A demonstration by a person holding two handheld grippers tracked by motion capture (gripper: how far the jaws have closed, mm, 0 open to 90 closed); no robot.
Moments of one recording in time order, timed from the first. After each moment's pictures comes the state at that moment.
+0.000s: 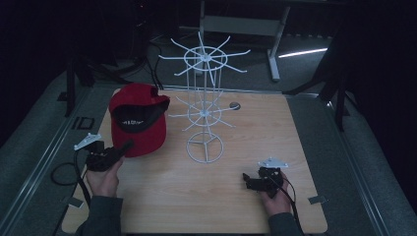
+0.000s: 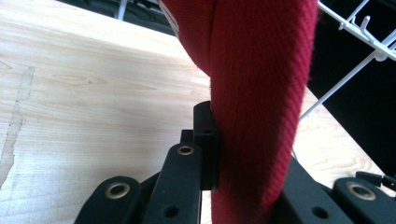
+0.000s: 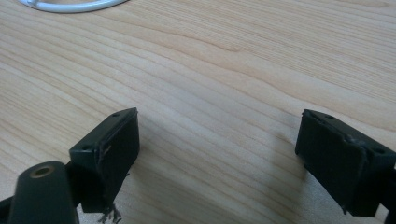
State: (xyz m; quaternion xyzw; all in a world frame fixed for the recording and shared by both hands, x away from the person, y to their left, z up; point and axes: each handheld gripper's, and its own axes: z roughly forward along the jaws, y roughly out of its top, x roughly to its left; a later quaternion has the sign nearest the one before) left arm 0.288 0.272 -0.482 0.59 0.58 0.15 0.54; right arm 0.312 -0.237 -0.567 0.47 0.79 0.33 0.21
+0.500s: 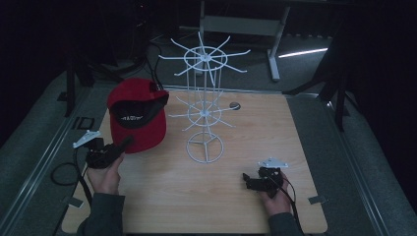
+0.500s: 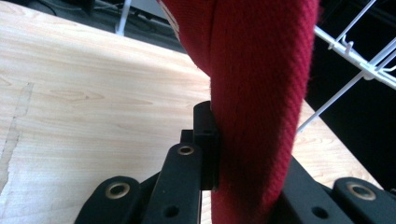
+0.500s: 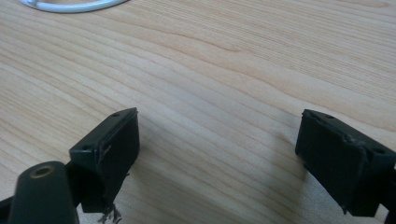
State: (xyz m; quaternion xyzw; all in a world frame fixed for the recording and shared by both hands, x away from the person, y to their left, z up) left arm 0.290 0.268 -0.472 0.58 0.58 0.16 0.55; right arm 0.312 -0.237 -0.567 0.47 0.79 0.33 0.21
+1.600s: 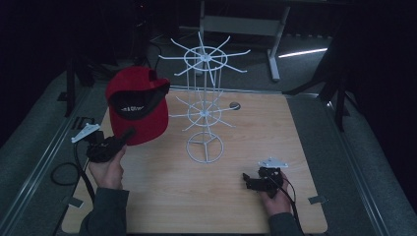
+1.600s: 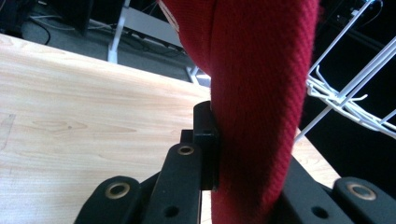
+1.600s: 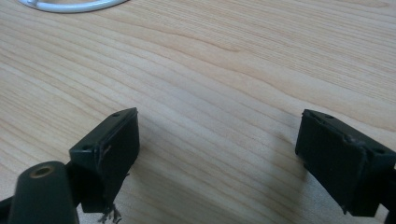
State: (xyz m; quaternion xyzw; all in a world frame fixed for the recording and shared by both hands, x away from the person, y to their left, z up) left arm 0.295 0.259 -0.449 0.56 0.56 0.18 0.58; right arm 0.312 -0.237 -0.567 0.47 0.79 0.33 0.21
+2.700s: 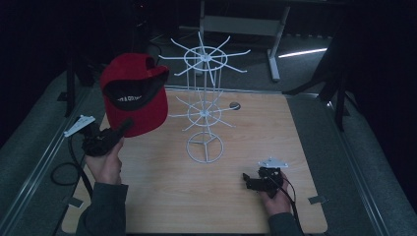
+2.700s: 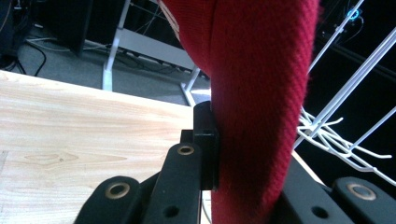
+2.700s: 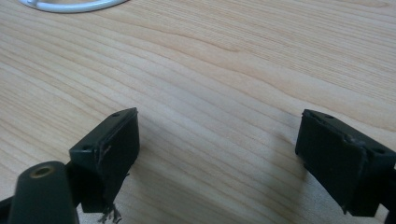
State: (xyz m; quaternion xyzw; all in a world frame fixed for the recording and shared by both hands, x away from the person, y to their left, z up) left arm 0.294 0.259 -0.420 0.55 0.55 0.20 0.60; right arm 0.312 -0.237 -0.567 0.47 0.79 0.34 0.21
